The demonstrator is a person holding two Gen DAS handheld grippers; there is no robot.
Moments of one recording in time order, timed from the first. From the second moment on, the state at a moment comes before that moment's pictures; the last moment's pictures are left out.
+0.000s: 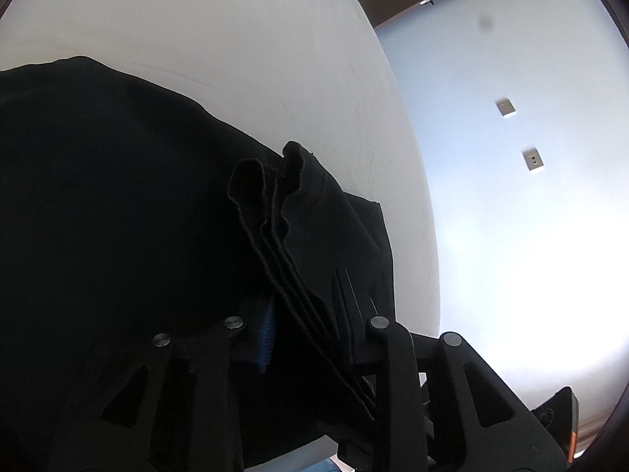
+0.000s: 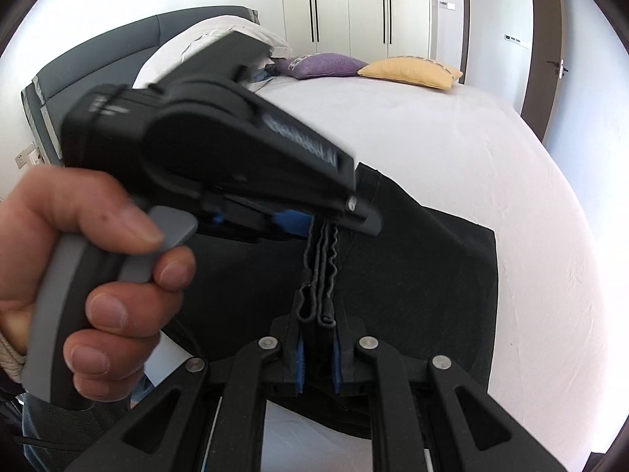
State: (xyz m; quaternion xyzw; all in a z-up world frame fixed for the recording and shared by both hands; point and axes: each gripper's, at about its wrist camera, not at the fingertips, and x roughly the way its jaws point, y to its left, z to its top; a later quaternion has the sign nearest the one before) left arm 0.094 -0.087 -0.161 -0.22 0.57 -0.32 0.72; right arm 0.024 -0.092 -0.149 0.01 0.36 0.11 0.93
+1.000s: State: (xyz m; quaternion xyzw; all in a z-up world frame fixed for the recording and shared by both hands) left arm 0.152 0.053 -0.181 -0.13 0.57 -0.25 0.77; right arm 0.133 0.047 -0.162 -0.02 0.41 0.22 0.89
